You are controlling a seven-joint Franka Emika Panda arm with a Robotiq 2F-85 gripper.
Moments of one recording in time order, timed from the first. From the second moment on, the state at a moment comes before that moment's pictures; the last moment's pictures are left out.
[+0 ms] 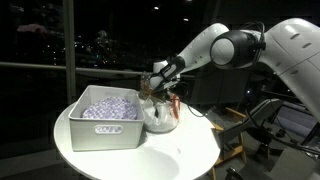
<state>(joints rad) 0.15 0.91 -0.26 -1.36 -0.18 2.30 1.23</state>
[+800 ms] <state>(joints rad) 0.14 0.76 -0.24 -1.40 -0.16 2.15 1.23</state>
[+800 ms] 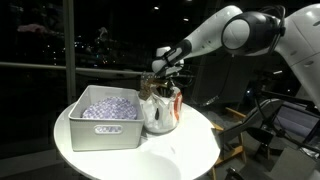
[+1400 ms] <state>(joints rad) 0.09 0.56 -0.12 -1.49 -0.06 1.95 1.07</state>
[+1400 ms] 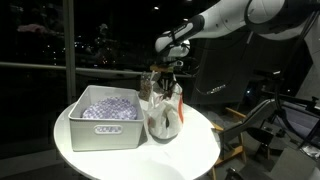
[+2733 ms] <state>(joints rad) 0.10 0.80 -0.14 -1.40 -0.07 2.15 1.21</state>
